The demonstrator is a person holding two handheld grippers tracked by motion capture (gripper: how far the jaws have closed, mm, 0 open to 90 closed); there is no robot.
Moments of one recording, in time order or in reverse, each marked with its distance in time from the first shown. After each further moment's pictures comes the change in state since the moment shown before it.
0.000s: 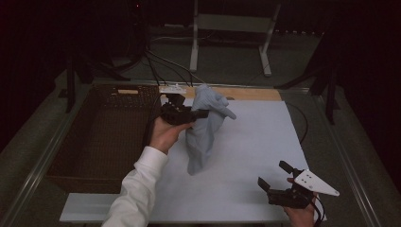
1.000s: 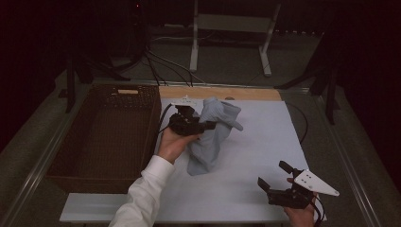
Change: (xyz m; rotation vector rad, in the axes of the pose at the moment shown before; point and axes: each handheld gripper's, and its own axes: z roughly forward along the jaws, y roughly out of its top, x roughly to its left) left arm -0.013 -0.025 0.023 0.045 -0.024 0.014; right arm 0.000 0.000 0.000 0.003 0.001 -0.001
